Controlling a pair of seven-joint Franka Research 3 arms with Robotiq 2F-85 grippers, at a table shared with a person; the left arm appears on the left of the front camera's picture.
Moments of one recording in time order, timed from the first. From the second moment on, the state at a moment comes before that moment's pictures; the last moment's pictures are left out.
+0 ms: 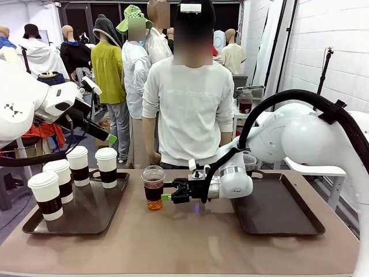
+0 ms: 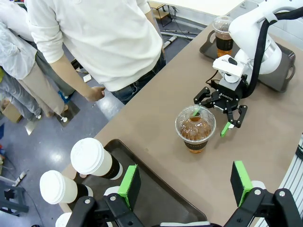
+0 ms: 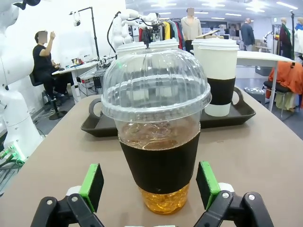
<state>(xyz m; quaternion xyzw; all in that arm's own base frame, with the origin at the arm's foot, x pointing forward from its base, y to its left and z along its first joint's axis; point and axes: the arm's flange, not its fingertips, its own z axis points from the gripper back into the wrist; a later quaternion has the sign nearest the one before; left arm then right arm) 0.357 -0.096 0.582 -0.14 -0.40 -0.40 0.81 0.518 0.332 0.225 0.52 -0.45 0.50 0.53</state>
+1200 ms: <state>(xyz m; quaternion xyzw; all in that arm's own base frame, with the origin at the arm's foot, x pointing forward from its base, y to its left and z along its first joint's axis) 0.357 -0.096 0.582 -0.14 -0.40 -0.40 0.81 0.528 0.366 0.211 0.53 -0.45 0.49 0.53</state>
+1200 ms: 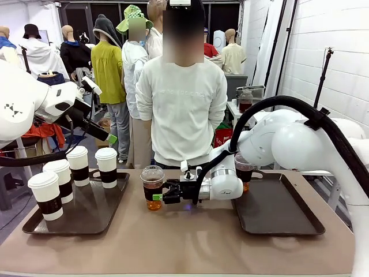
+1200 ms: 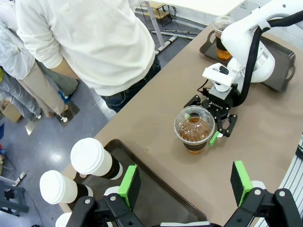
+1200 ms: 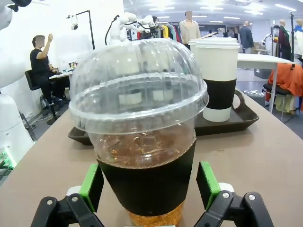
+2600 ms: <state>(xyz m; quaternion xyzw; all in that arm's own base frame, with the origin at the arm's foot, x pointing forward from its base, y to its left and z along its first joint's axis) 0.357 -0.096 0.582 -0.14 -0.40 -0.40 0.81 0.533 0.384 0.215 0.52 -0.45 0.49 0.53</state>
